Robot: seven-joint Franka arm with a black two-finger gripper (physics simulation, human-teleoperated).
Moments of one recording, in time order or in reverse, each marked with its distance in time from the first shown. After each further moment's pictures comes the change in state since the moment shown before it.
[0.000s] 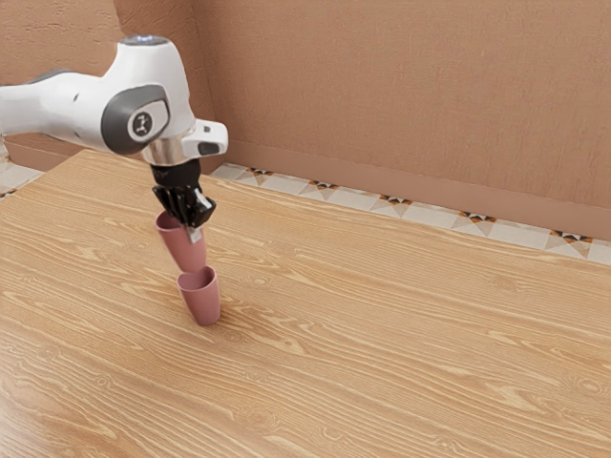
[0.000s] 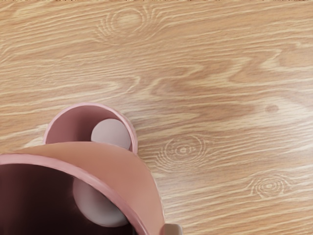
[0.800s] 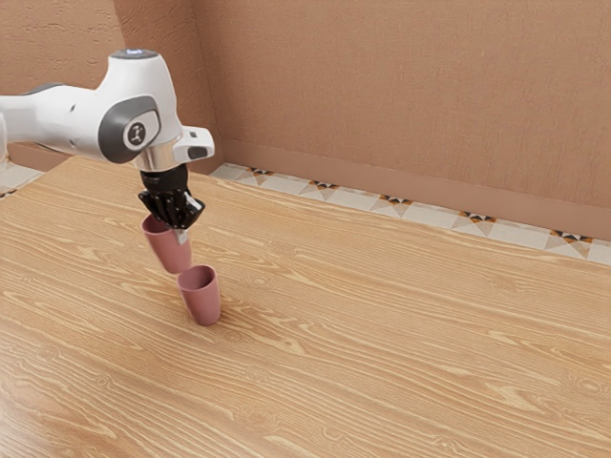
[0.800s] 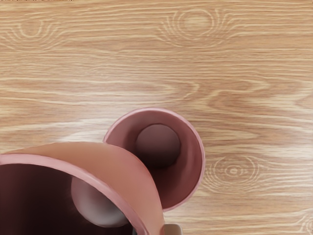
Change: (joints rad) arm 0.056 0.053 0.023 0.000 0.008 0.057 -0.080
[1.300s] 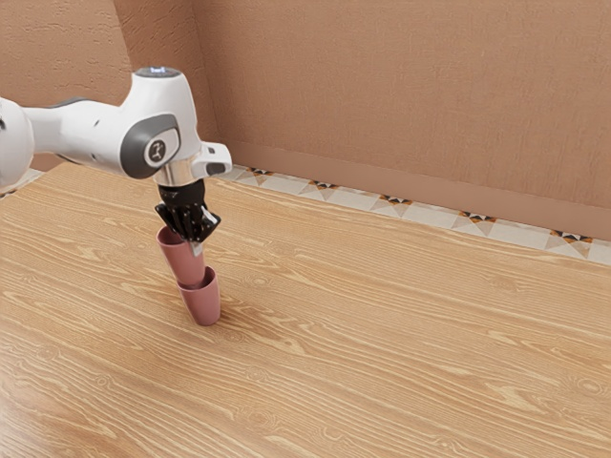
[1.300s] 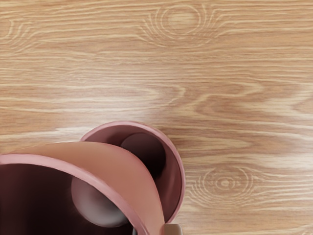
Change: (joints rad) arm -0.025 0.067 0.000 0.001 0.000 0.046 -0.019
